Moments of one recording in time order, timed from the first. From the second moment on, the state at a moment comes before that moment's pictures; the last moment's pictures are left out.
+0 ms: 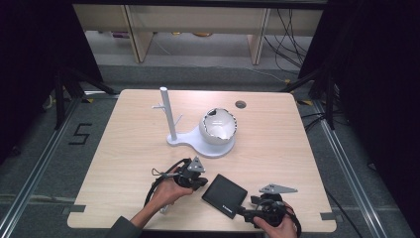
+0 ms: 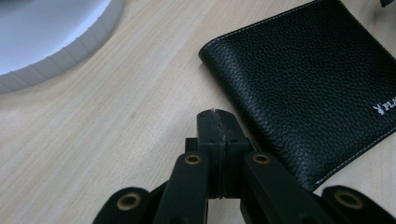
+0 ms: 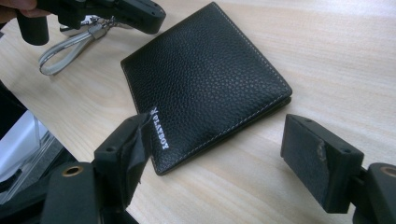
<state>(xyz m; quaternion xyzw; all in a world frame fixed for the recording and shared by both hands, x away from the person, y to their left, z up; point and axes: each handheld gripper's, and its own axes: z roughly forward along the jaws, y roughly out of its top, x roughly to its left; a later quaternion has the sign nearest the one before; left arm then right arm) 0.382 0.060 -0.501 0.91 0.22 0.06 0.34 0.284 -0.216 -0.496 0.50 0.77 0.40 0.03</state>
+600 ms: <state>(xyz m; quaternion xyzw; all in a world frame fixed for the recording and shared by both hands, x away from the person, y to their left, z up) 0.355 0.049 -0.499 0.92 0.19 0.04 0.33 0.286 -0.221 -0.498 0.51 0.76 0.39 0.03</state>
